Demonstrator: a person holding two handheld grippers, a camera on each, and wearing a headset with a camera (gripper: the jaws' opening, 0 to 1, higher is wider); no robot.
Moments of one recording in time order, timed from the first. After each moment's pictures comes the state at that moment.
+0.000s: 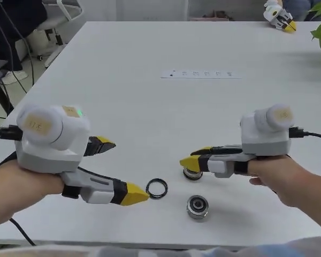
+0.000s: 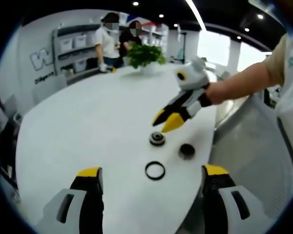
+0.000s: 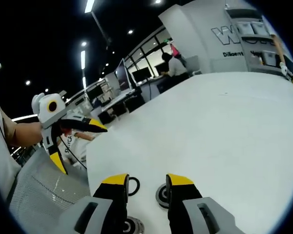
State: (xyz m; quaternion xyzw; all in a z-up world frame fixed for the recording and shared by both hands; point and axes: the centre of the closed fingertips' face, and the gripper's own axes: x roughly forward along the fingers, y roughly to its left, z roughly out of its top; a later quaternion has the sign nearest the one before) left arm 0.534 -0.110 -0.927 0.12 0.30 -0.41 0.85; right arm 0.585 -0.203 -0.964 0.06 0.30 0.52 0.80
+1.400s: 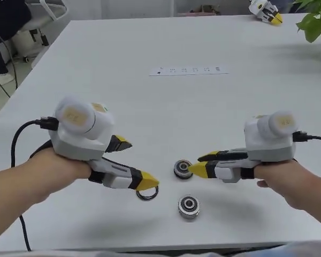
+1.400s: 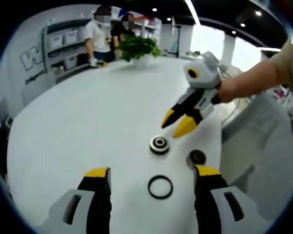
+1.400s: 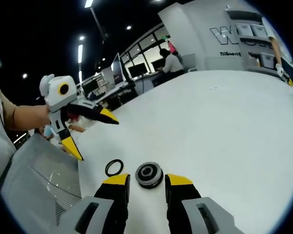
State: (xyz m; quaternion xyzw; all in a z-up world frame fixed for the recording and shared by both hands) left arm 0.571 -0.151 -0.959 0.14 0.32 -0.44 0.83; right arm 0.588 -0.237 -0.991 0.03 0.31 0.51 0.80
